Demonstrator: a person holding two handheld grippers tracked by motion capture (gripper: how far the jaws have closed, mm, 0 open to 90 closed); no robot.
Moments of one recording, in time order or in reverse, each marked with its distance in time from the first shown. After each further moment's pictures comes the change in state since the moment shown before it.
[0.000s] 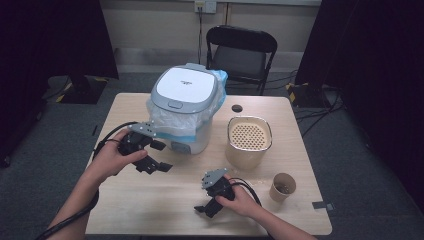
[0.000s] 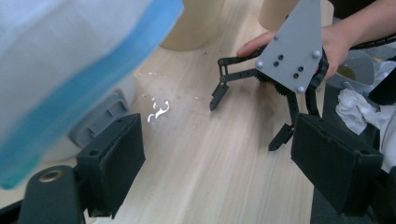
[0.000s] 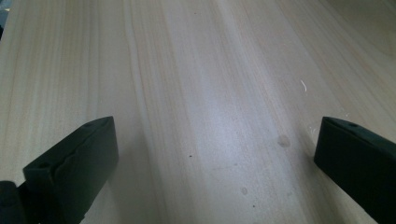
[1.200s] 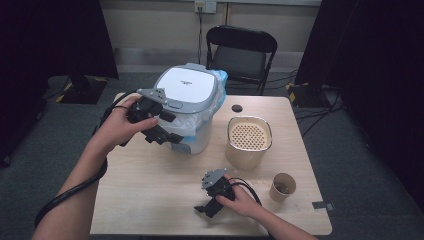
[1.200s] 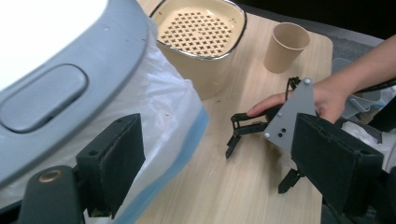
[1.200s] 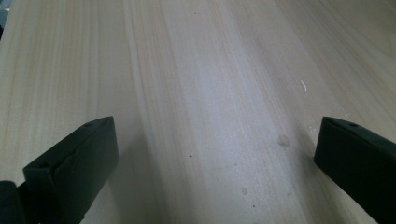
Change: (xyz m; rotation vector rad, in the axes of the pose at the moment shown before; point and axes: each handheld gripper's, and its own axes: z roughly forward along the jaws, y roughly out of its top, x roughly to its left) left arm 0.013 0.081 -0.025 -0.018 0.023 0.063; right arm 0.000 0.000 0.000 0.002 0.004 0.000
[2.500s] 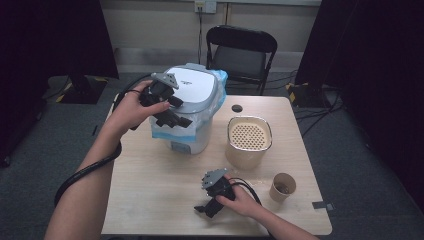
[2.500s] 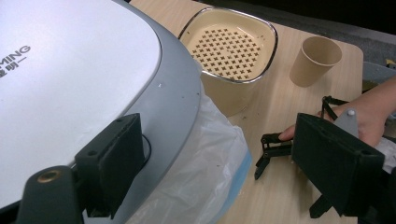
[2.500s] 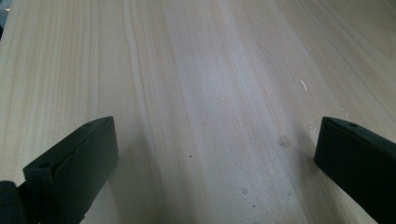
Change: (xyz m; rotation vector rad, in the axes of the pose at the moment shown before) left arm 0.027 0.033 0.013 0.015 0.055 0.031; right arm 0.000 0.000 0.000 0.000 -0.001 -0.003
